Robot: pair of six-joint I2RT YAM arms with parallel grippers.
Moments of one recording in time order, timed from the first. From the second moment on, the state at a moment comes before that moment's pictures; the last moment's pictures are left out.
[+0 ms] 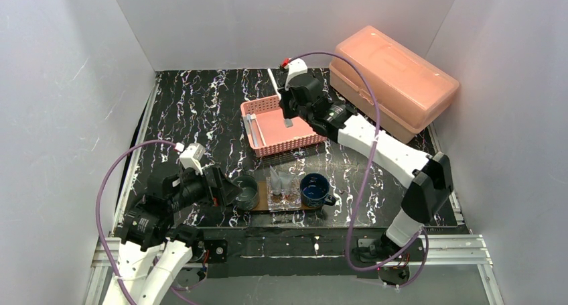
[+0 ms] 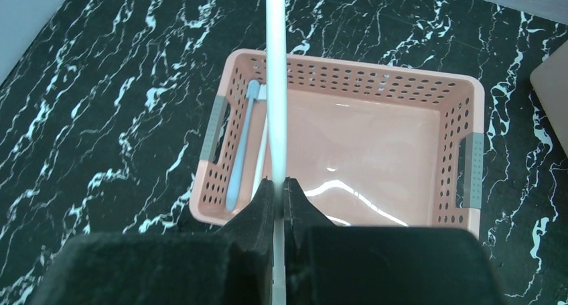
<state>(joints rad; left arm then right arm) -0.31 0.42 0.78 -0.93 0.40 -0.45 0.84 1.67 1.56 -0.32 0.27 0.25</state>
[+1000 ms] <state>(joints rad) -0.31 0.47 0.93 -0.81 0.58 -0.79 1.28 1.19 1.32 -0.59 0.20 -0.07</state>
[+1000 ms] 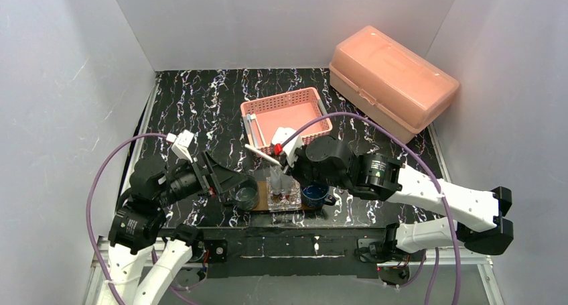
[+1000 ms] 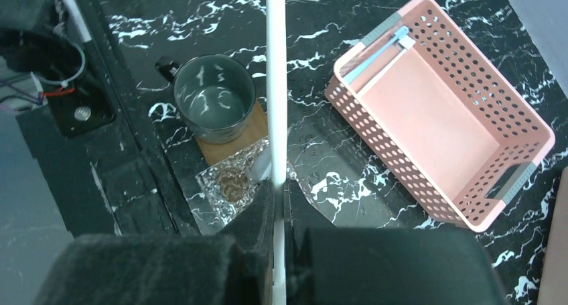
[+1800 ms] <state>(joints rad) -0.31 0.51 0.92 -0.74 0.77 -1.01 1.47 1.09 1.18 -0.54 0.13 -0.27</state>
